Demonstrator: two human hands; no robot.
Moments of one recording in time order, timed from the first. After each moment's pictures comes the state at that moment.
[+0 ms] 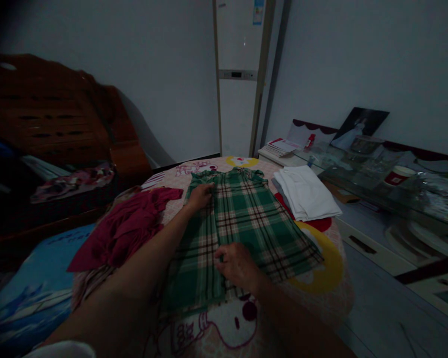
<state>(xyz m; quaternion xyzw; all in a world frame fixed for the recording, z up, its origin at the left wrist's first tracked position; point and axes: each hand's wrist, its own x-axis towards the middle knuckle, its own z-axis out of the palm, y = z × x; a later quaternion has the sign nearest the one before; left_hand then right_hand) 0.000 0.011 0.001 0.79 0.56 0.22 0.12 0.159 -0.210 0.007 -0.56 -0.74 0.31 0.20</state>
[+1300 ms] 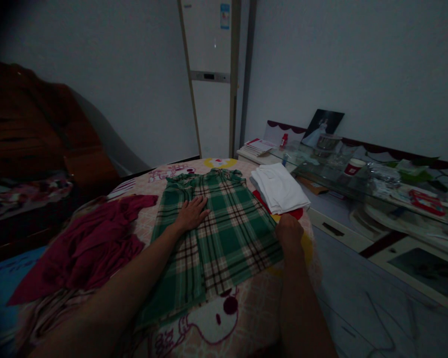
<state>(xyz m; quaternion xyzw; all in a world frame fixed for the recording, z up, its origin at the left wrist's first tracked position) 0.034 -0.032 -0.026 0.87 0.50 0.06 0.02 0.337 -0.191 0.002 -0.88 -0.46 -0.06 0.06</state>
